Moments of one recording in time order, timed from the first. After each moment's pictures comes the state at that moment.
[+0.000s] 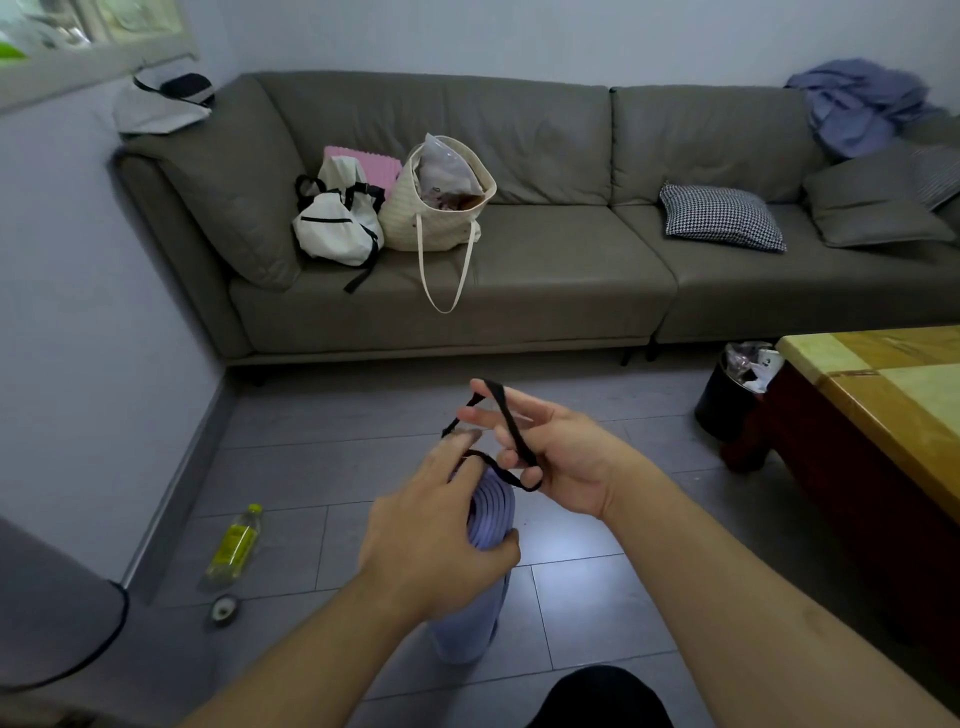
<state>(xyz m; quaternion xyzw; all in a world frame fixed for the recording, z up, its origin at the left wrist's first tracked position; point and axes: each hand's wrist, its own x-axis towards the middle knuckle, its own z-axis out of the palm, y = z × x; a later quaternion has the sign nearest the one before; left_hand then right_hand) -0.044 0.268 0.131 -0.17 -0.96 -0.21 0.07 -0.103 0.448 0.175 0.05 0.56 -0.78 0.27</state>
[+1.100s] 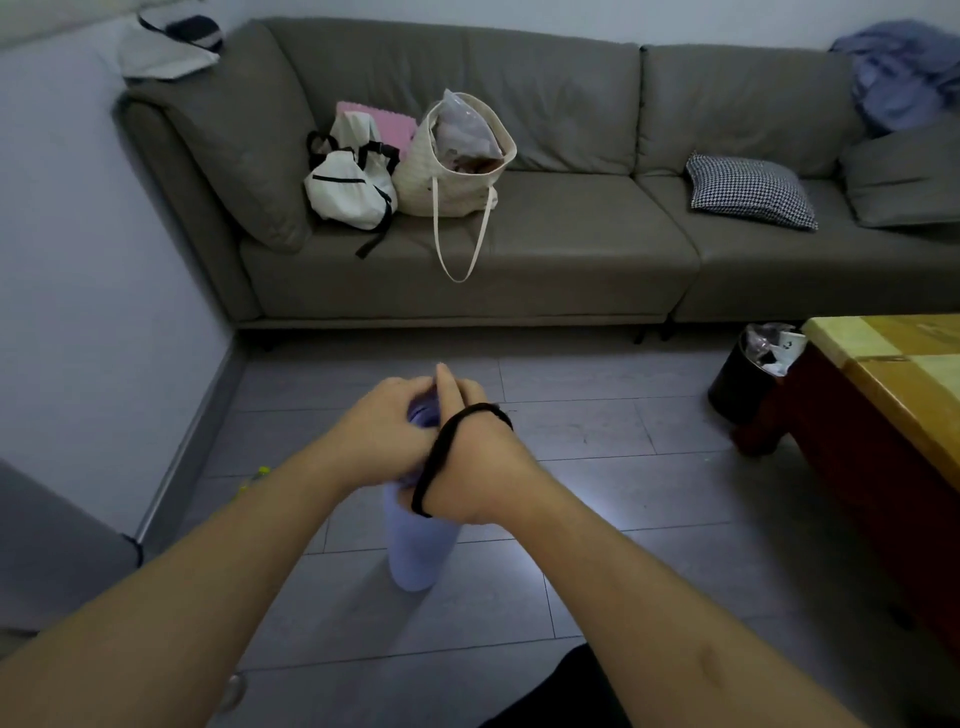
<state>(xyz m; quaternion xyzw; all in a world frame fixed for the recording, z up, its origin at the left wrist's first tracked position) -0.110 0.208 0.156 -0.06 -0.90 -0.41 -0.12 -0.097 0.354 0.132 -0.13 0.94 -0.29 0.13</state>
